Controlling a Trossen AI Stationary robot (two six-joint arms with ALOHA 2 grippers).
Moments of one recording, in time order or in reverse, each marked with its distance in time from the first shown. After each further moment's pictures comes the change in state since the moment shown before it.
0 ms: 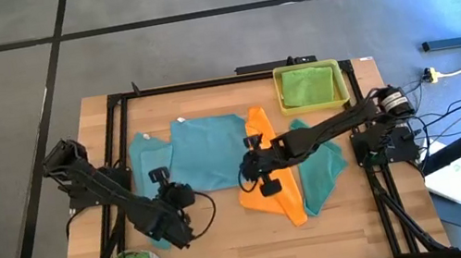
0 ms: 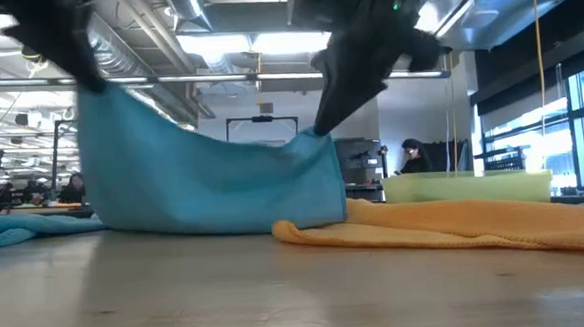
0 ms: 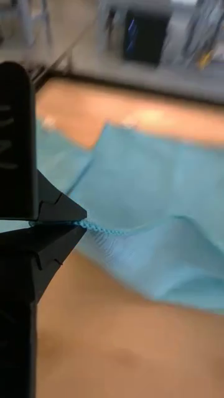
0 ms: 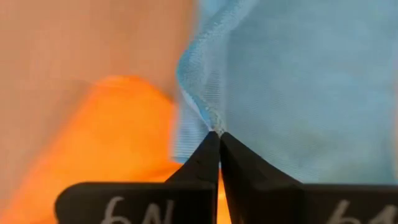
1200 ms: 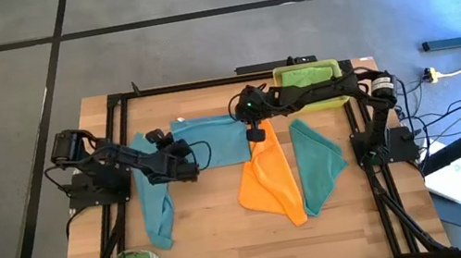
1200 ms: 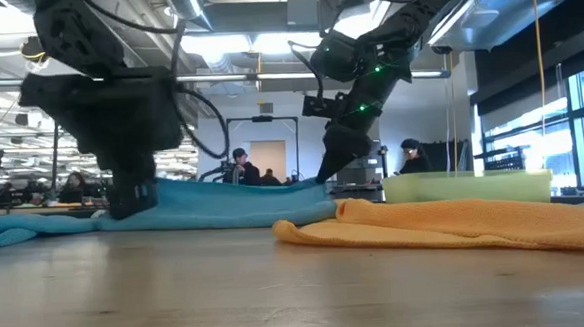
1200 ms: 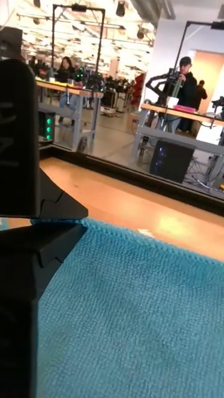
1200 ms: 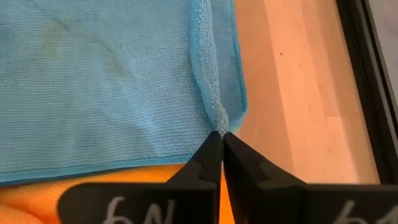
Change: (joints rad) left arm 0.594 0.000 -0.640 0.833 -0.450 0.494; right arm -0.503 0.064 -0.134 0.300 -0.128 -0.152
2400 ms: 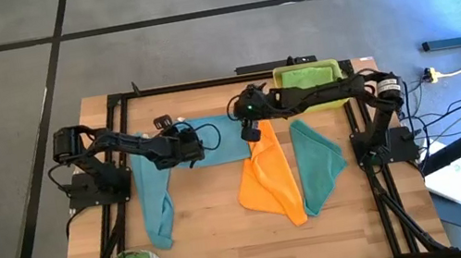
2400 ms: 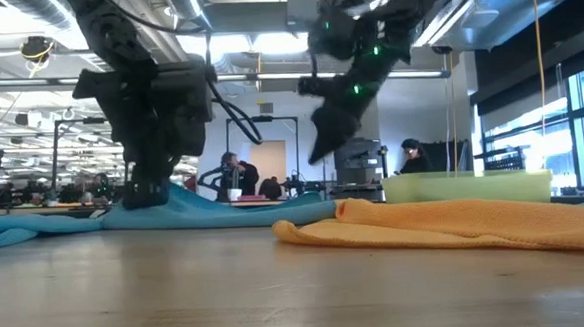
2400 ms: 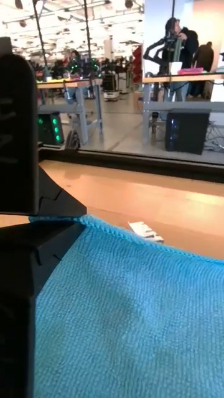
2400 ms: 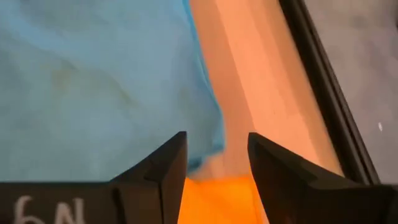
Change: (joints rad) left arm 0.176 0.000 0.110 0.006 0.159 0.371; right arm 0.068 -0.050 0.030 -0.007 0.108 0.132
